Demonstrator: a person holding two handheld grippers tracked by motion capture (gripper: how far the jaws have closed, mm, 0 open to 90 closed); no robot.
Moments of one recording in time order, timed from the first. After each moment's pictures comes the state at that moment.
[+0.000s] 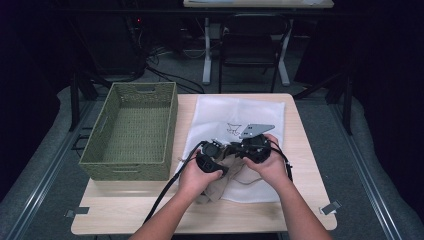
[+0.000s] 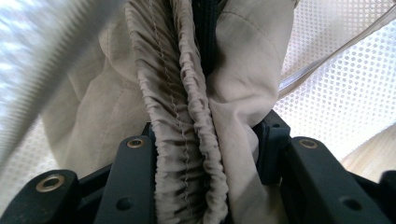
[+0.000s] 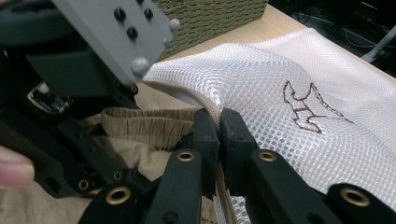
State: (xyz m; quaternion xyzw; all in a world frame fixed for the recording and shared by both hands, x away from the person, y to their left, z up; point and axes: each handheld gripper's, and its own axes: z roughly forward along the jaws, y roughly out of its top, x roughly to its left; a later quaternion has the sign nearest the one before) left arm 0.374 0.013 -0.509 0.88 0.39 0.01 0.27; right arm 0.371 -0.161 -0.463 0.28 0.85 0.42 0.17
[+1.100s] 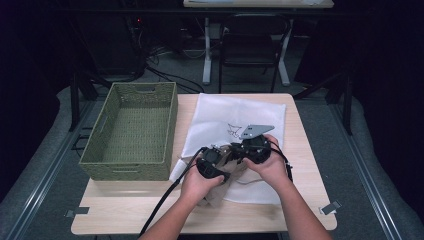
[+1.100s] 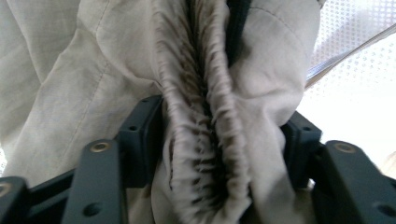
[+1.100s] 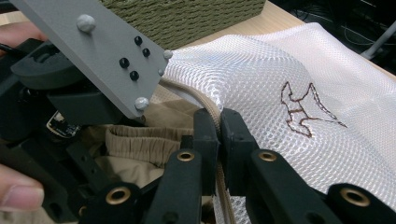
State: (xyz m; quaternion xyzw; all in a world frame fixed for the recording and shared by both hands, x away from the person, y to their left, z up) left arm 0.371 0.011 -0.531 0.88 0.40 0.01 0.27; right arm 0.371 -0.162 -0.465 0.28 0.85 0.41 0.18
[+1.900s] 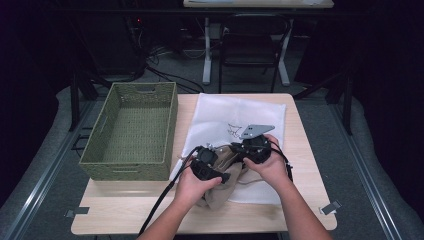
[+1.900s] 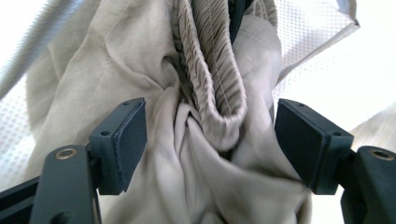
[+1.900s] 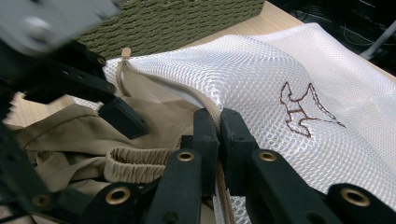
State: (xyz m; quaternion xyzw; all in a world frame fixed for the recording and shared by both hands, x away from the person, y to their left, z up) left arm 0.350 0.027 -0.500 0.87 0.39 0.02 0.31; right arm 0.371 -0.162 -0.465 0.28 0.85 0.41 0.18
